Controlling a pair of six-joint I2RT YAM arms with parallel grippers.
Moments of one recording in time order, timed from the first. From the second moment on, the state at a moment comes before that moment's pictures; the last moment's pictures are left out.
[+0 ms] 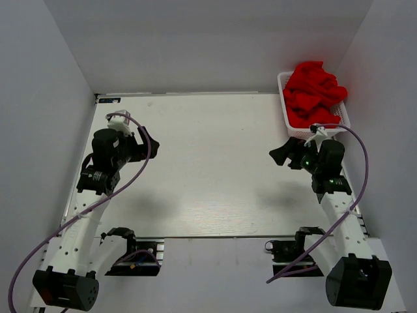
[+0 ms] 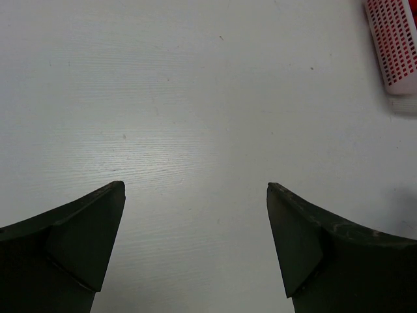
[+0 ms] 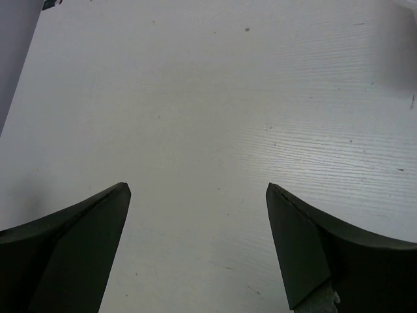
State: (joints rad) left arm -0.14 0.88 0.91 -0.44 0.15 -0.30; right arm -0.04 0.88 0.61 -0.15 -0.51 0.33
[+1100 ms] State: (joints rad) left arm -0.13 1.05 1.15 -0.51 0.07 -0.28; right arm -0.07 1.55 1.43 -0.42 0.14 0.30
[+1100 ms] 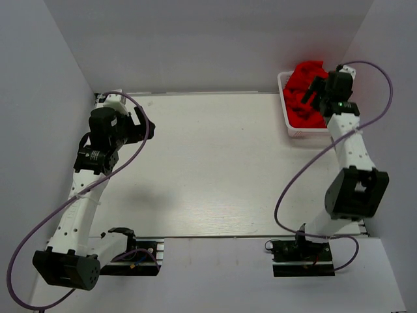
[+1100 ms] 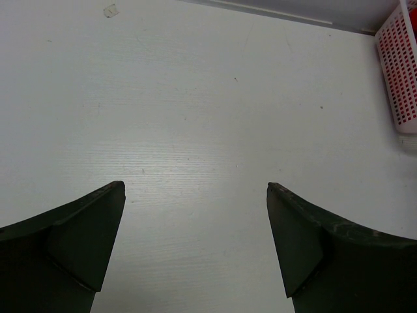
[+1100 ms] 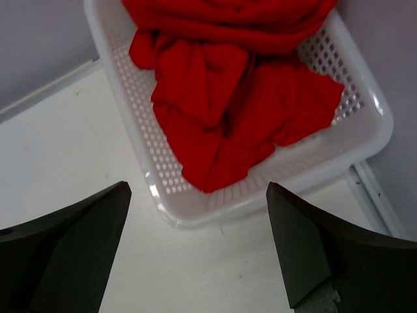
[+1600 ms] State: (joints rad) left arm -0.13 1.13 1.10 -0.43 0.08 -0.26; right arm -0.13 2.16 2.13 -0.49 0.19 0.09
